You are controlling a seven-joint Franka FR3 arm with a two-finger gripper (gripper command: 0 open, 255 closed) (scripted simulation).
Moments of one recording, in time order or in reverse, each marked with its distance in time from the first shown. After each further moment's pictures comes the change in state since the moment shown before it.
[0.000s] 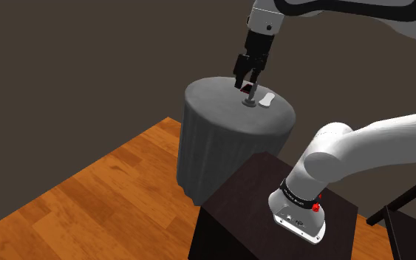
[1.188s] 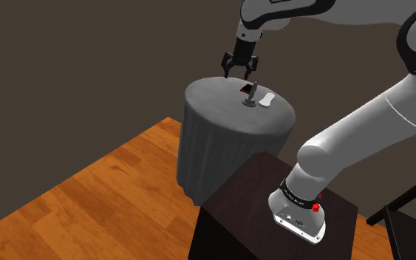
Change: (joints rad) arm -0.239 0.415 -0.085 0.161 -0.068 0.279 0.315
